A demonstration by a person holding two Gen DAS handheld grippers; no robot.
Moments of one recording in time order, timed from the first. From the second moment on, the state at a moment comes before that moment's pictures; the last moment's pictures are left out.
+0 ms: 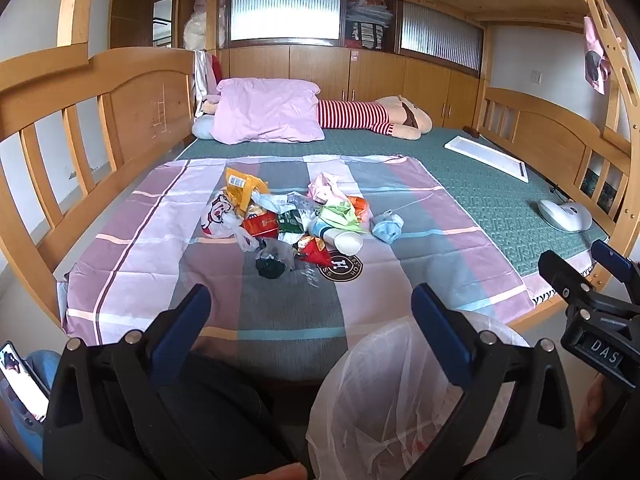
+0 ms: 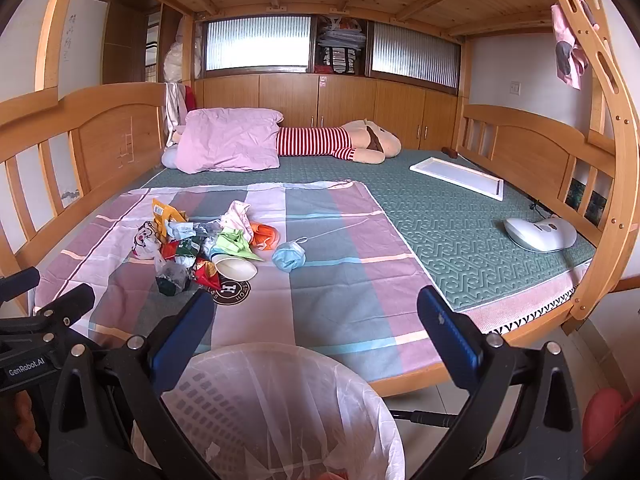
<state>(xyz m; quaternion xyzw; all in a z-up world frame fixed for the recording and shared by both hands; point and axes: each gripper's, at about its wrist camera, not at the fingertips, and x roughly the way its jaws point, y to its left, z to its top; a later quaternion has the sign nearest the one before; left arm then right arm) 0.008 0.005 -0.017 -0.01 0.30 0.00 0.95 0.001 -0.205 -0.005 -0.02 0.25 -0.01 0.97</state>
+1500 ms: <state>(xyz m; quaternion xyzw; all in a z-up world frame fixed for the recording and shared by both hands) 0.005 0.008 -0.026 -0.01 0.30 0.00 0.95 0.004 -0.204 -0.007 -0.02 0.26 -0.01 0.97</state>
